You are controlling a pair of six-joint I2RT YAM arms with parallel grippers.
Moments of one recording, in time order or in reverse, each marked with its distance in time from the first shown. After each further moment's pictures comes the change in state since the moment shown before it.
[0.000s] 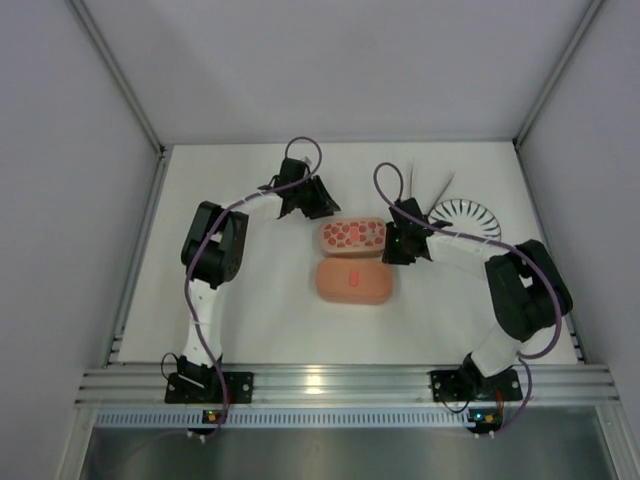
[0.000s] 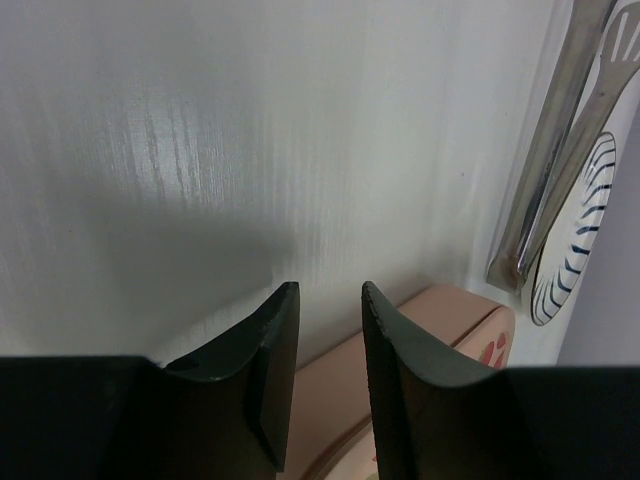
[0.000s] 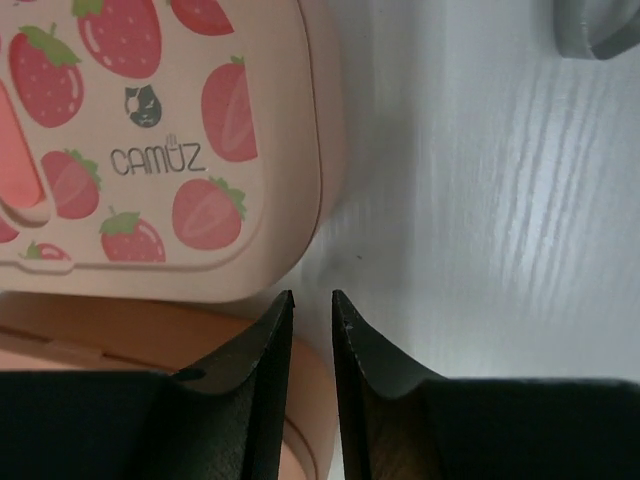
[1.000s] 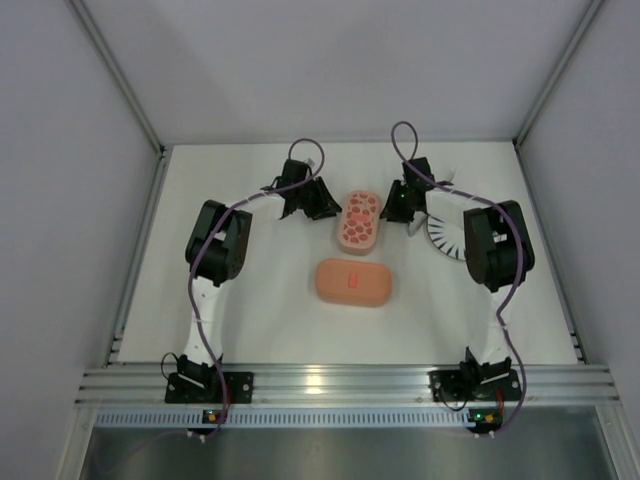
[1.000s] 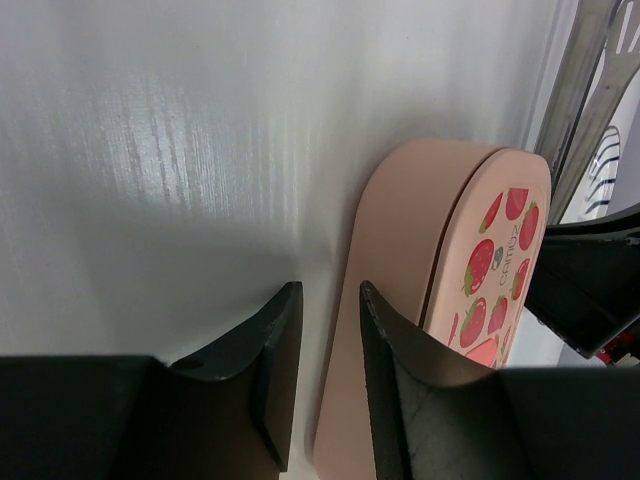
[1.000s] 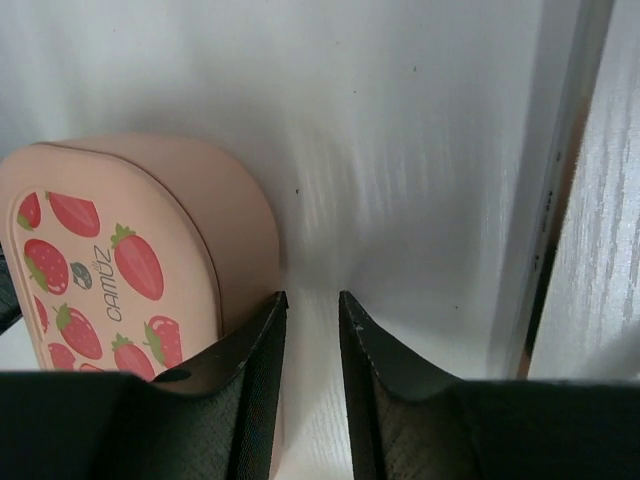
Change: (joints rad) left arm -0.005 0.047 0.025 0.018 0.037 0.006; right arm -0.192 0.417 0.457 0.039 -0.176 0.021
